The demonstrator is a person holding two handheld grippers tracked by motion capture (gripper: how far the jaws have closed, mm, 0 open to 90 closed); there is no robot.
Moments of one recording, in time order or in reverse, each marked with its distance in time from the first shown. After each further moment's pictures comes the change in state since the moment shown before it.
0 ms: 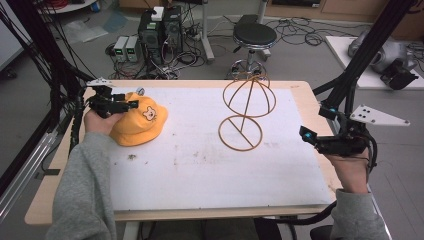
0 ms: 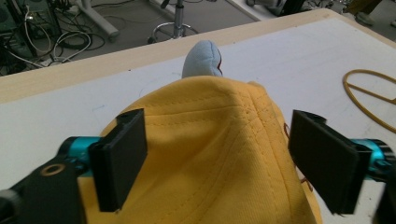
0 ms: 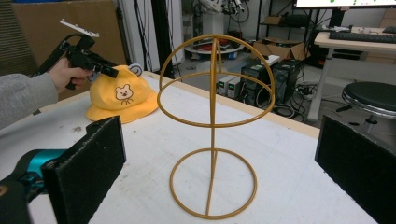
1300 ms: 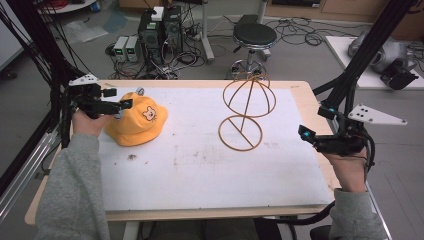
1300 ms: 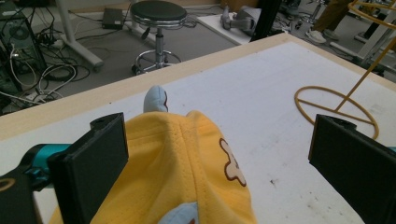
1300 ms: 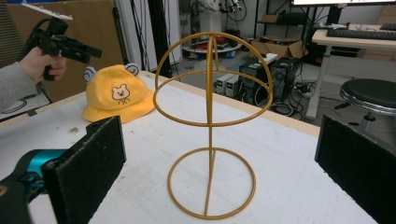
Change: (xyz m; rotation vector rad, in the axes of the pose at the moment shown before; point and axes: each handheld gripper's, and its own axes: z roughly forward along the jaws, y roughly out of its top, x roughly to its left) left arm -0.021 0.015 -0.042 -0.097 -0.071 0.050; right arm -0.001 -0.001 0.004 0.004 -0.011 0.011
